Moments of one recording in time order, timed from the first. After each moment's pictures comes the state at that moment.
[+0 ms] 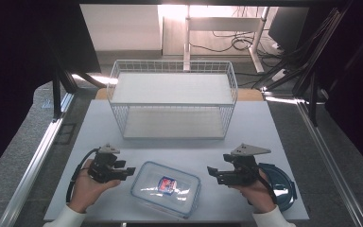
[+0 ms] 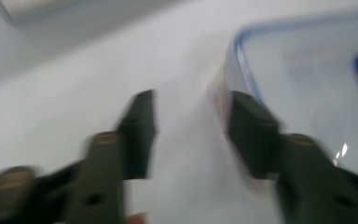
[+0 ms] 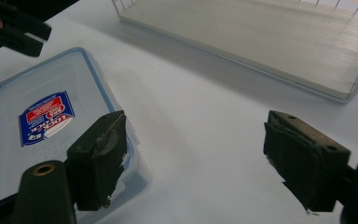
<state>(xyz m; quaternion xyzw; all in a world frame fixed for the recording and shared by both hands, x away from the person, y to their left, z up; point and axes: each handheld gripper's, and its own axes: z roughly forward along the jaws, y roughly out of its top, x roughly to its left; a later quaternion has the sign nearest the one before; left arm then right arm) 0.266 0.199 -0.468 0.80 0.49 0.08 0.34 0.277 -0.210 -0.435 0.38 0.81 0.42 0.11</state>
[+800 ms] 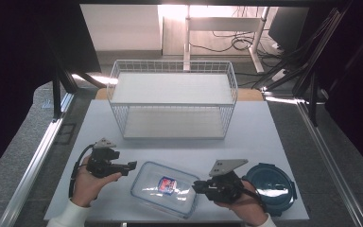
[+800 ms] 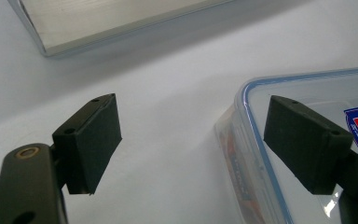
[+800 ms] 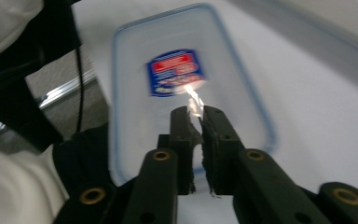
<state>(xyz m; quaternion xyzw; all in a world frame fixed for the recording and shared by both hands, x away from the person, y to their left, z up) 0.269 0.204 -0.466 0.77 0.51 0.10 0.37 0.237 -0.165 -0.433 0.24 0.88 0.40 0.02</state>
